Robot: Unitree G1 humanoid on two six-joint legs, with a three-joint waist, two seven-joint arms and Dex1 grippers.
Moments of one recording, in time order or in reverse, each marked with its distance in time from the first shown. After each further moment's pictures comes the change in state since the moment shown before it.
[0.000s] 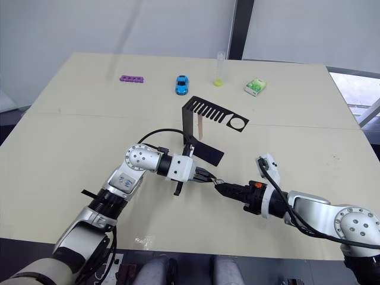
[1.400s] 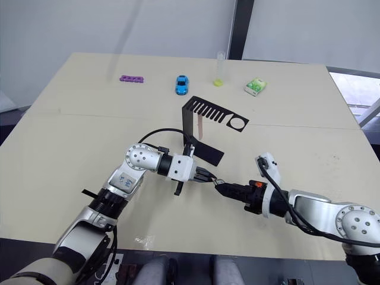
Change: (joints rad) left arm -0.004 -0.004 0.000 0.000 0.000 0.000 -0.002; right arm -0.013 -0.011 0.005 0.000 0.000 0.015 0.006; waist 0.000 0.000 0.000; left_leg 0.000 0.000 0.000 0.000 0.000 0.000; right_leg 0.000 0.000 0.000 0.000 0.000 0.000
